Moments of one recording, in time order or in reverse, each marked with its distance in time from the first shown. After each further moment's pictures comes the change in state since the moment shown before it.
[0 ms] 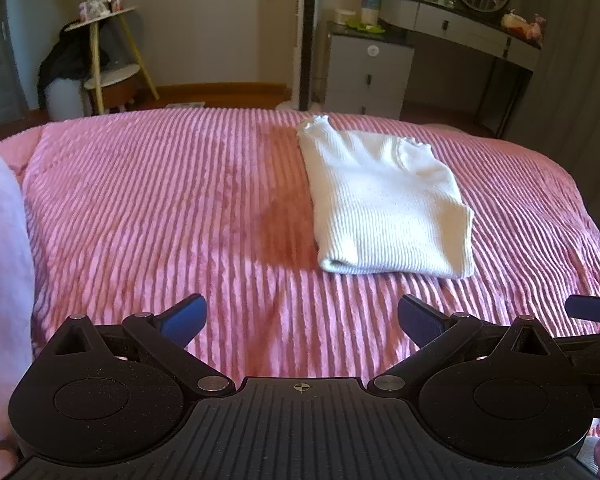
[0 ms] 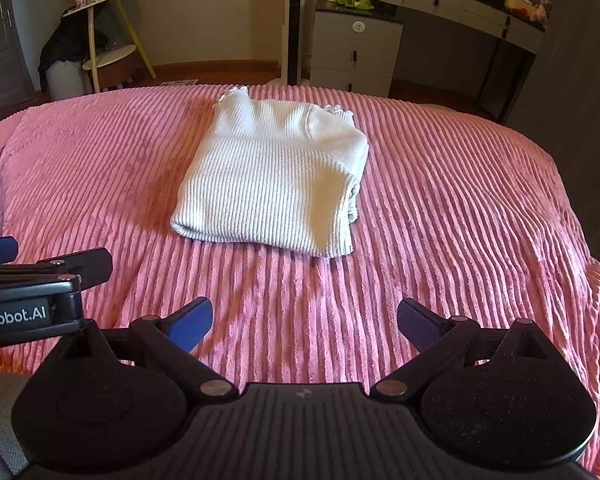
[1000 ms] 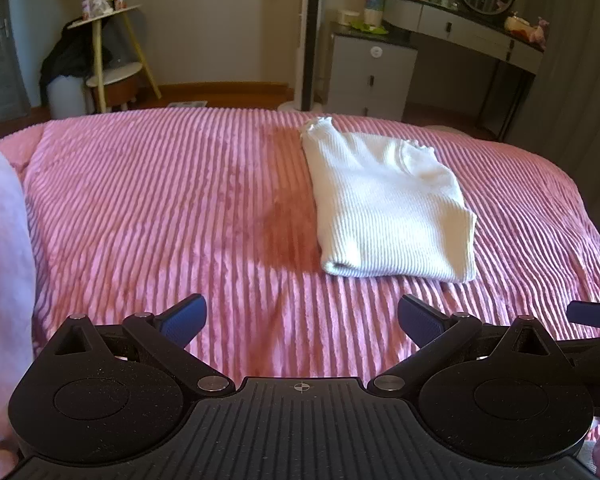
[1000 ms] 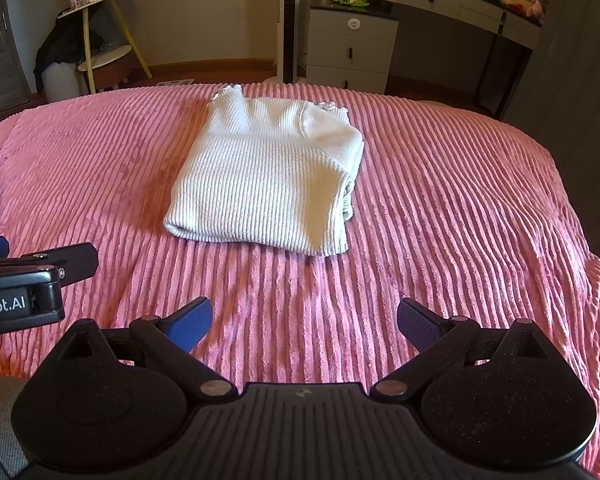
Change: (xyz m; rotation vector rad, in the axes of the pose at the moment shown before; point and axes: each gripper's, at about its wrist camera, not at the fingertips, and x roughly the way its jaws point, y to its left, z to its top) left arm 0.002 0.004 0.001 -0.010 0.001 -0.002; right arm 0.004 -0.002 0.000 0.010 0.004 -0.005
